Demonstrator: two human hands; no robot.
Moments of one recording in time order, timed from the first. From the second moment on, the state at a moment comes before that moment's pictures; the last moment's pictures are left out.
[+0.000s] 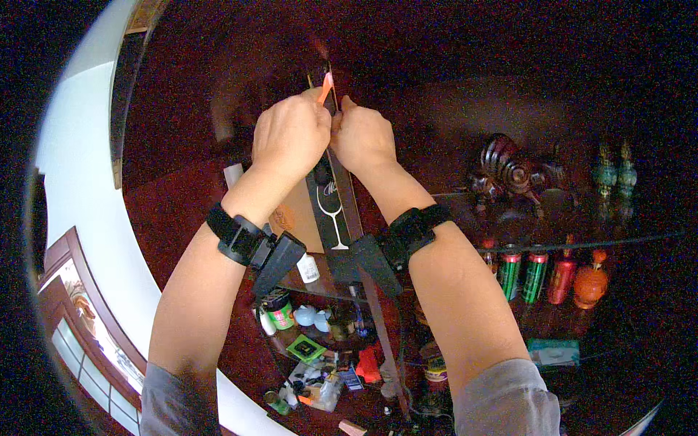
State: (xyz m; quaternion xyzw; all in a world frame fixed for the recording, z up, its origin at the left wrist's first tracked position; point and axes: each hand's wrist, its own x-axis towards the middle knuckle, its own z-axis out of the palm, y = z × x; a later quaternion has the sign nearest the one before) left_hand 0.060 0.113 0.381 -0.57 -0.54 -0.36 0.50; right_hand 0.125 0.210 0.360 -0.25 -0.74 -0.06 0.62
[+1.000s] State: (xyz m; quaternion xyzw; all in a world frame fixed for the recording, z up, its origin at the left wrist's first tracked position) left_hand 0.055 0.099 0.385 -0.62 -0.60 -0.29 0.41; right_hand 0.123 0.214 0.354 -0.24 -0.72 -0.02 0.65
